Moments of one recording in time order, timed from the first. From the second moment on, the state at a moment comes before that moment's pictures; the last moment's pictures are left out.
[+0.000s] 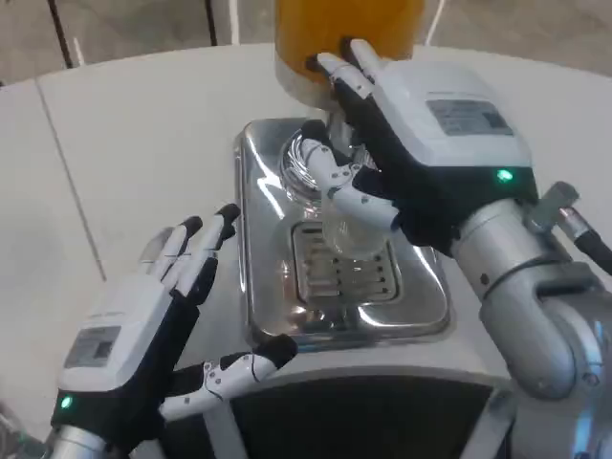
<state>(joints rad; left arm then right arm) -0.04 0.47 -0.06 -0.03 0.63 -0.38 0.23 -0.64 -0.18 0.35 -0.52 -1.23 0.46 0.63</state>
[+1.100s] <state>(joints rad) -0.11 0.45 -0.07 0.08 0.61 -0.39 0.23 -0.65 -0.14 0.35 -0.51 -1.22 0.41 0.68</state>
